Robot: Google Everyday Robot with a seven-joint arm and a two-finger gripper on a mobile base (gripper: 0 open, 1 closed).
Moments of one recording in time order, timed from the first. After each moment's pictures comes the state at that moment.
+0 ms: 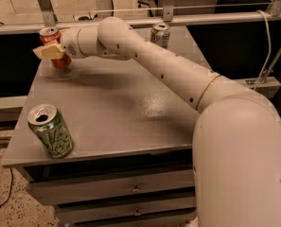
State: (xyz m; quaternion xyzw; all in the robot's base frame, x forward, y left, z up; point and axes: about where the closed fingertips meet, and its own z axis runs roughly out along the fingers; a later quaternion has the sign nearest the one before) arm 0.742 0.268 0.909 -0.46 0.62 0.33 0.54
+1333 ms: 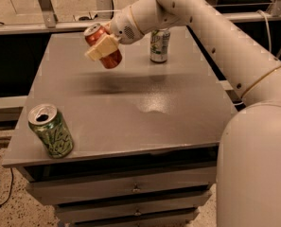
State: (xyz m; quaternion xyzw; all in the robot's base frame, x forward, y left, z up) arm 0.679 0.106 0.932 -0.59 0.63 0.32 0.38
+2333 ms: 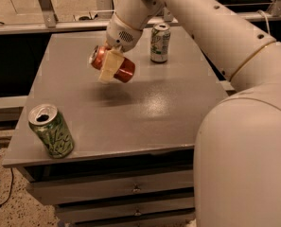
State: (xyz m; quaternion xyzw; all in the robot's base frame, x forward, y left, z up) arm 0.623 0.076 0.894 -0.70 0.65 0.21 0.19
